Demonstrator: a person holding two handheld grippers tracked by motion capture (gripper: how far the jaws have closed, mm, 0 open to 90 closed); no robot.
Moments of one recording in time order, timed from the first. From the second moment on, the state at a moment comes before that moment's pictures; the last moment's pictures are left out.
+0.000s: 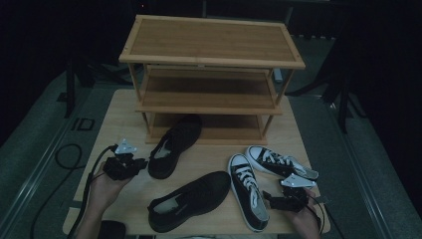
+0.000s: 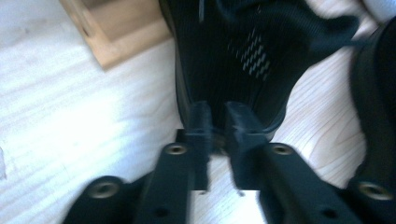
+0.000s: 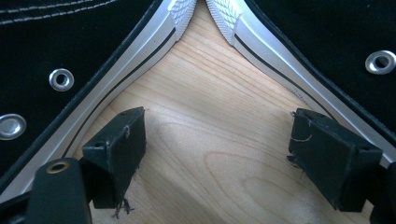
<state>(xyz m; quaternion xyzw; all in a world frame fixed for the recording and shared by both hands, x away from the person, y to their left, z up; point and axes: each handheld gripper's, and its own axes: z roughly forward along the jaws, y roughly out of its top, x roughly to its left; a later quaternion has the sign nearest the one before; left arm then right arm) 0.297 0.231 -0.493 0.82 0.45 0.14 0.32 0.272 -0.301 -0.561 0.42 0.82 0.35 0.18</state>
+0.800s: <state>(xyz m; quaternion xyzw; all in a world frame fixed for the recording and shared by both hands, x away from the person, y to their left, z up) 0.290 0.204 -0.536 0.86 0.43 0.10 0.25 0.272 -0.301 -0.561 0.41 0.82 0.35 0.18</state>
